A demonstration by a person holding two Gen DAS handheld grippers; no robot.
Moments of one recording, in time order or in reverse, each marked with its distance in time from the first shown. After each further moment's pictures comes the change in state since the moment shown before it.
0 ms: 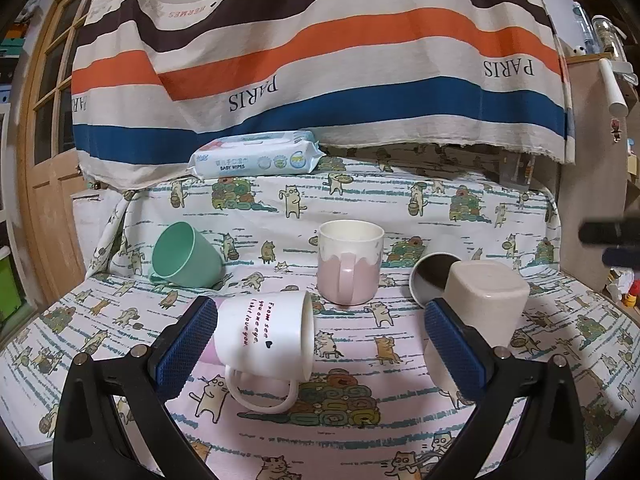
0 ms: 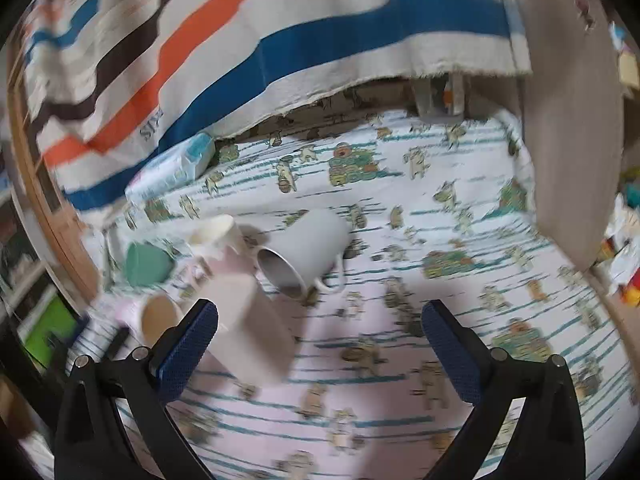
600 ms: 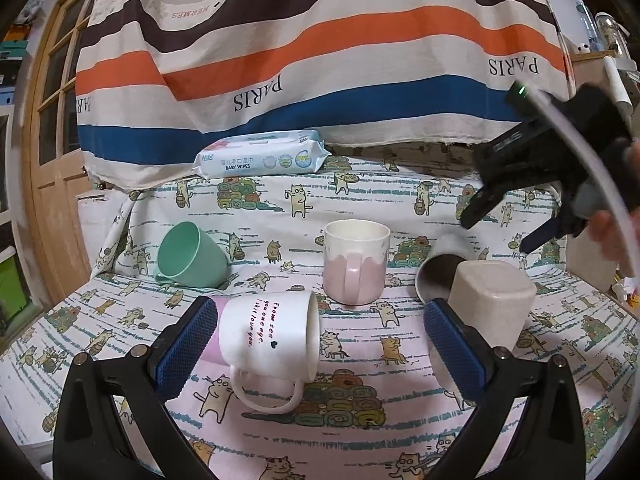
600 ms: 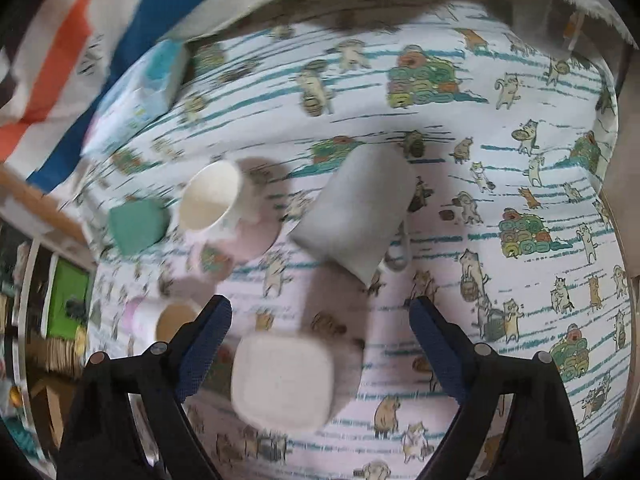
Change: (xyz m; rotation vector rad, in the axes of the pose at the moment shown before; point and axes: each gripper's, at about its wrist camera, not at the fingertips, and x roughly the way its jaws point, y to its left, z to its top) left arm -0.002 0.000 0.001 0.003 0.003 0.022; right arm 0.148 0.041 0.071 0.081 0.556 0.009
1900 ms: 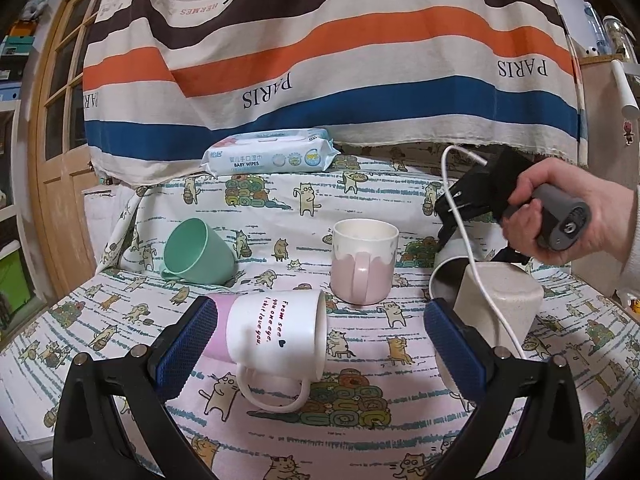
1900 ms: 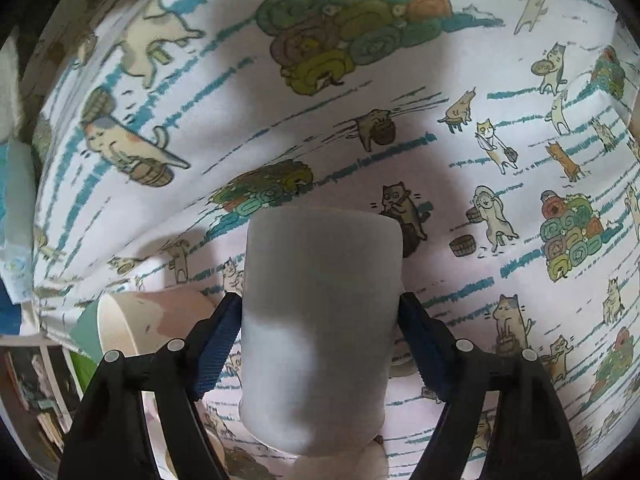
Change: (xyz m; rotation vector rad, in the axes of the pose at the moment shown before) left arm 0.004 0.001 0.000 -0.021 0.005 0.024; right arm 0.093 -0.047 0.086 0.298 0.168 -0.018
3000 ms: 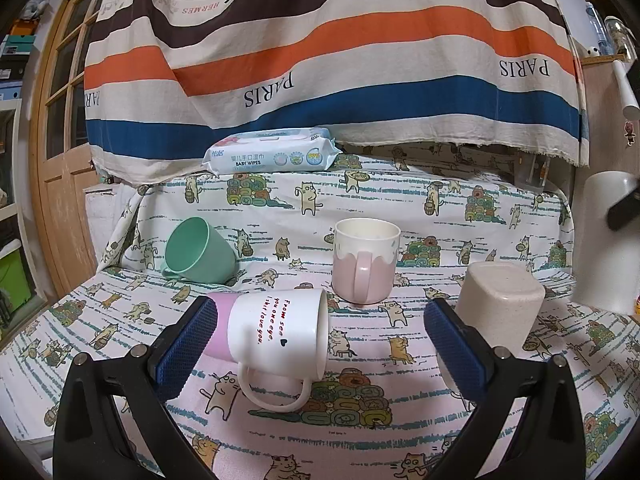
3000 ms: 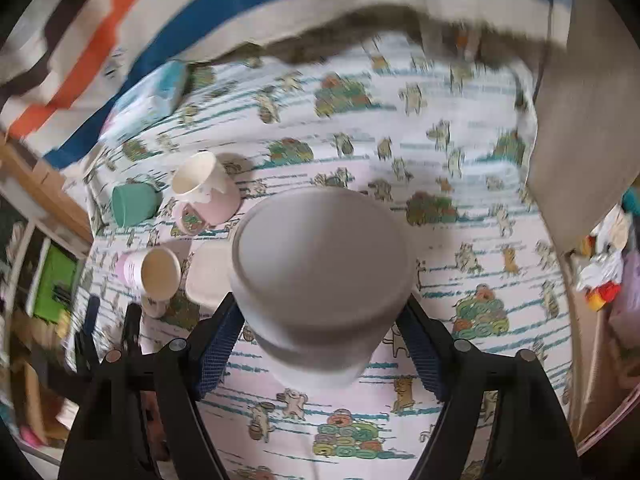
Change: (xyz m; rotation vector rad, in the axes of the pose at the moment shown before) left arm 0.000 0.002 0.000 -0.005 0.006 0.004; right arm -0.175 -0.065 -0.205 -0.447 -0.355 -0.070
